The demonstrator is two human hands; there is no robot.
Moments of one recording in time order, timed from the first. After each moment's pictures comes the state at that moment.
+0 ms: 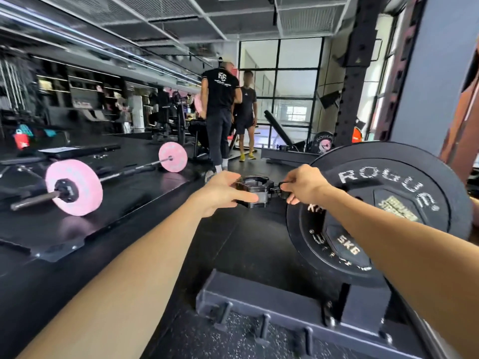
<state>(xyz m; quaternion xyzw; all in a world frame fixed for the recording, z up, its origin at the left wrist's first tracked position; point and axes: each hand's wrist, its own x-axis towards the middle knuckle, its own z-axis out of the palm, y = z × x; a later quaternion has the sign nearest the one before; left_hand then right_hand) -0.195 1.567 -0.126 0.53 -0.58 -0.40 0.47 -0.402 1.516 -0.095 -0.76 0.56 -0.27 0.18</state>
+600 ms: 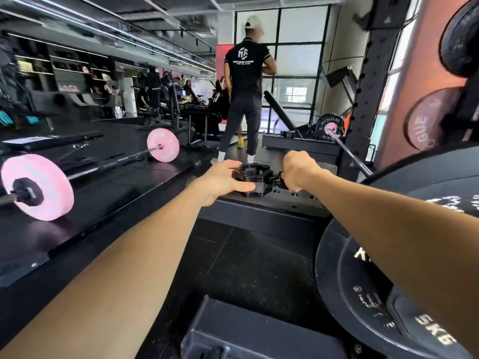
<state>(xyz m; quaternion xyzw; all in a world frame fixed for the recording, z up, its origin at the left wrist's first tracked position) -0.143 1.287 -0.145 0.56 -0.59 -0.39 0.43 -0.329 1.281 -0.091 -0.76 0.64 -0.10 -0.01</state>
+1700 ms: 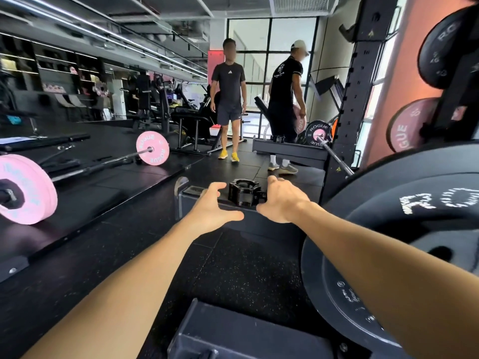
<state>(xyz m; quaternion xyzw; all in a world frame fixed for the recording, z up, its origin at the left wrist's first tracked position) -0.157 1.327 -0.197 0.62 -0.61 -0.27 0.41 -0.336 1.323 -0.136 -0.79 0.60 -0.12 0.03</state>
